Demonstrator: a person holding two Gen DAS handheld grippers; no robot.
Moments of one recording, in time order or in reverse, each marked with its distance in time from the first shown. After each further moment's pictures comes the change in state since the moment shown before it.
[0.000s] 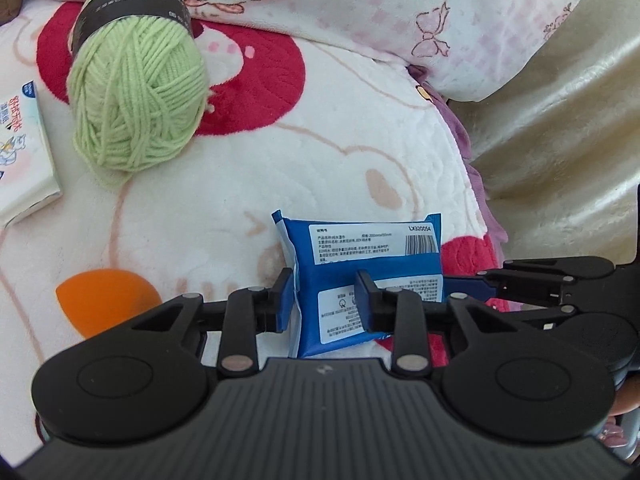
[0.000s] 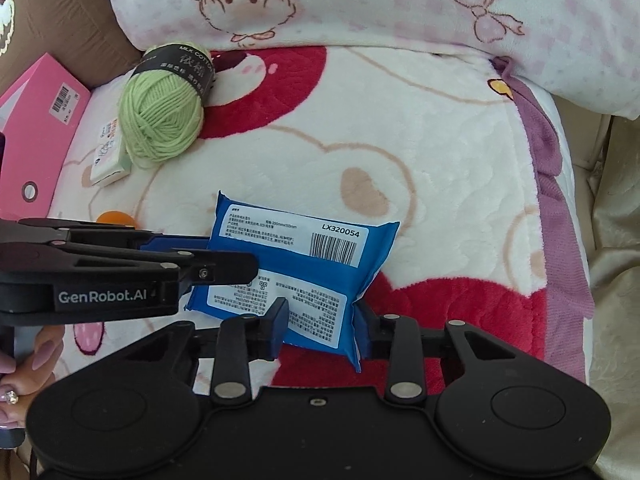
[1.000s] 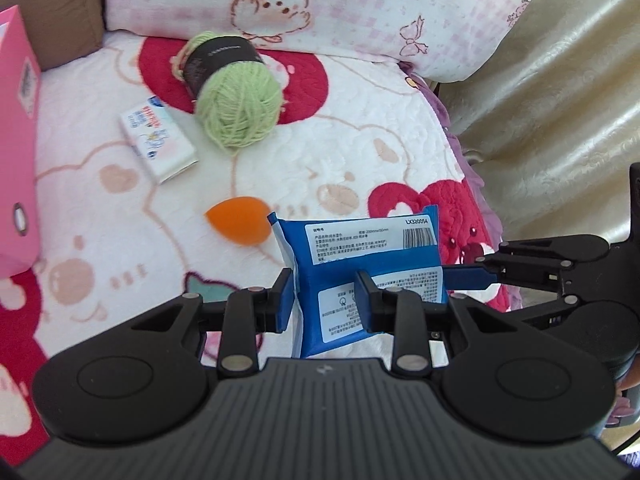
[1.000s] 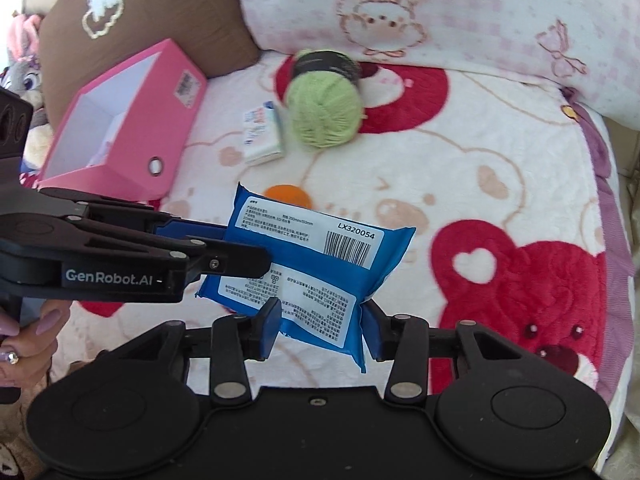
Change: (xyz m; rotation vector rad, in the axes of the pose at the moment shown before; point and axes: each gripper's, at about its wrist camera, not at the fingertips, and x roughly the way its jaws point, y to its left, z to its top) left arm -0.135 0.018 -0.032 0.080 0.053 0.060; right arm -0.069 0.105 -0.030 -0.067 -0.015 0.147
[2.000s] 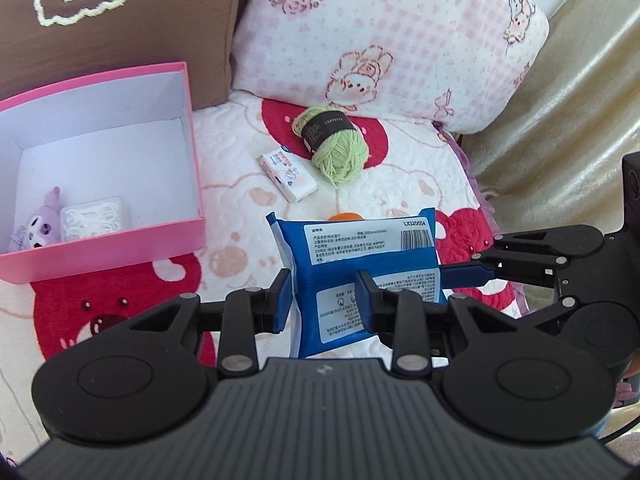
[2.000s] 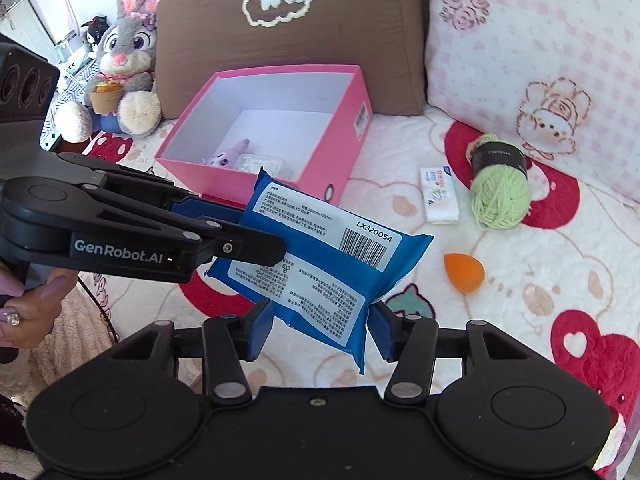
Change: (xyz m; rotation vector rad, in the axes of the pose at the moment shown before) left arm -0.165 0.065 -0.038 -0.026 -0.146 0.082; right arm -0.040 0.155 0.022 -0.222 -0.052 0.086
